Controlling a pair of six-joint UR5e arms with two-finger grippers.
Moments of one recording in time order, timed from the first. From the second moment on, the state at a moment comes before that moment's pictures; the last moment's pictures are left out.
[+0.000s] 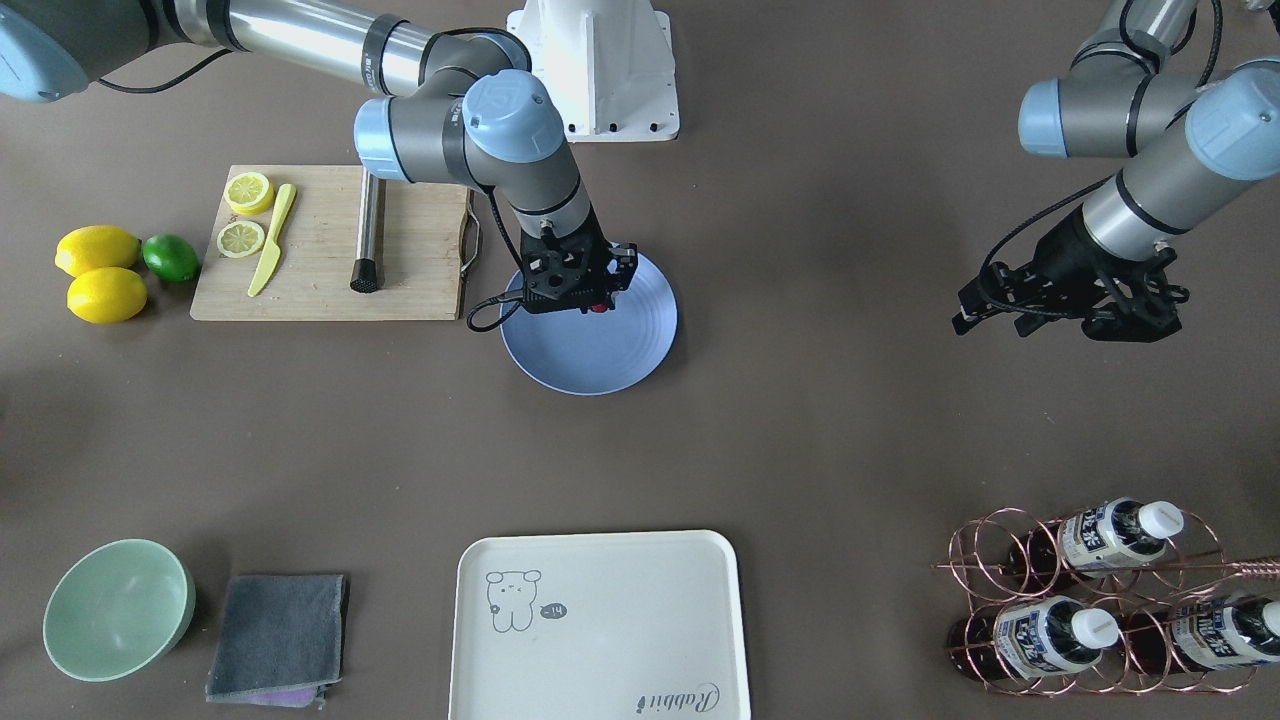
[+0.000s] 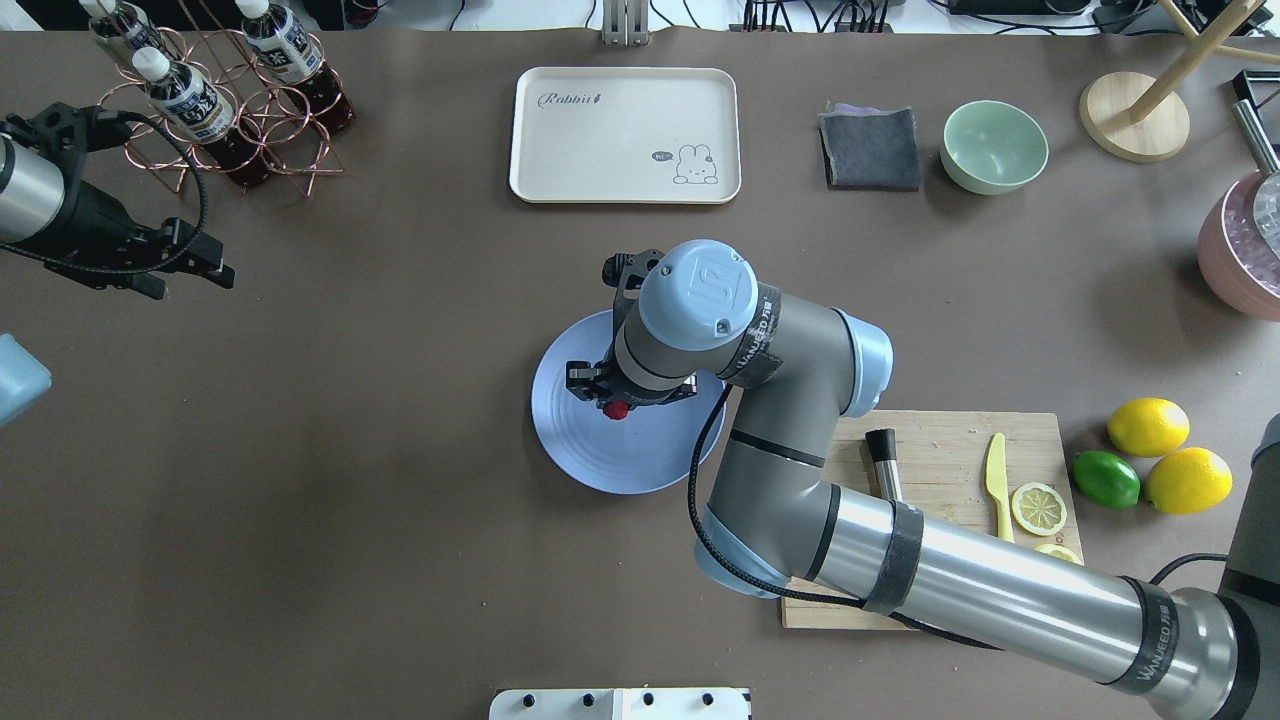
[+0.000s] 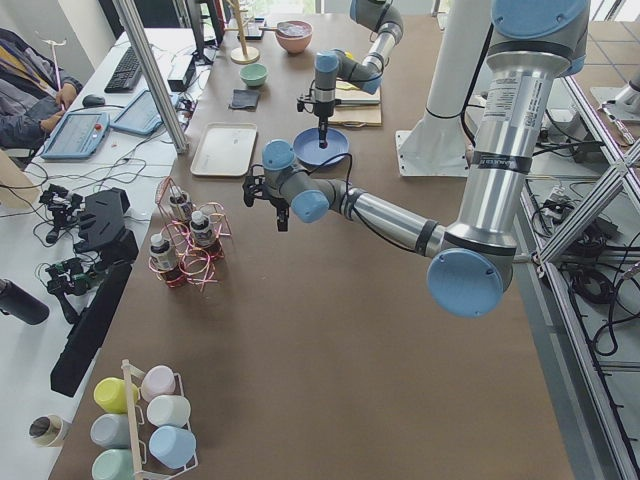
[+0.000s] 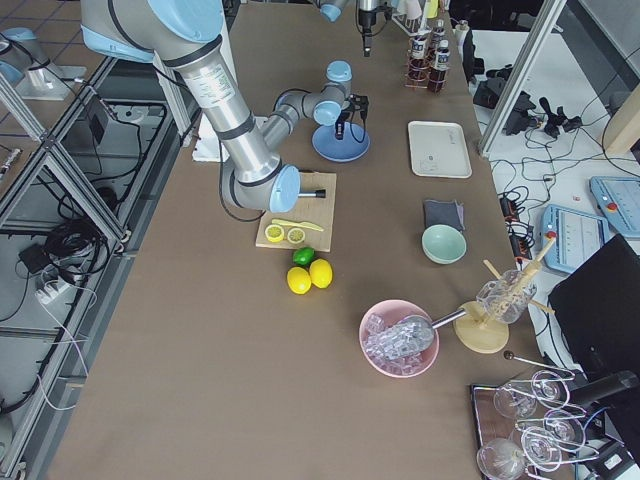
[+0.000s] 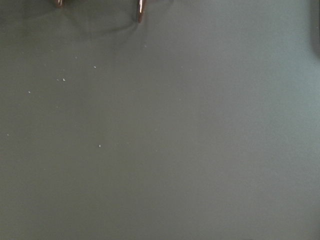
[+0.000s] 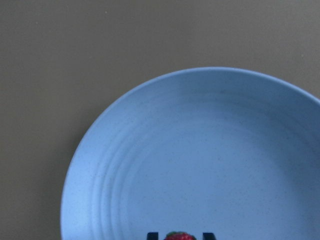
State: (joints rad) left arm -1.03 -1.72 -1.74 -2.01 -2.31 -0.93; right arm 0.46 -0.82 1.49 -1.28 1.88 1.31
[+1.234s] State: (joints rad) left arm -1.07 -1.67 -1.74 -2.01 -2.32 -0.90; right arm 0.48 -0.84 1.48 -1.33 1.86 1.25
